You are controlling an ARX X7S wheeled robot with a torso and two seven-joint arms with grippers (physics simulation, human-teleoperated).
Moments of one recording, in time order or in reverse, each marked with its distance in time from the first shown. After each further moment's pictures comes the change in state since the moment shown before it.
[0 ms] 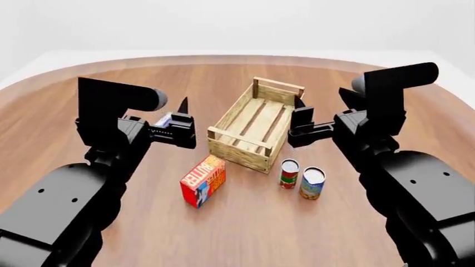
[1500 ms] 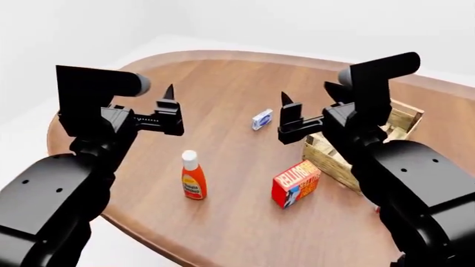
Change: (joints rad) left arm -0.043 -0.025 -0.038 -0.024 -0.035 0.006 -0.045; right arm 0.048 0.022 -0.066 0.078 0.043 -0.061 -0.029
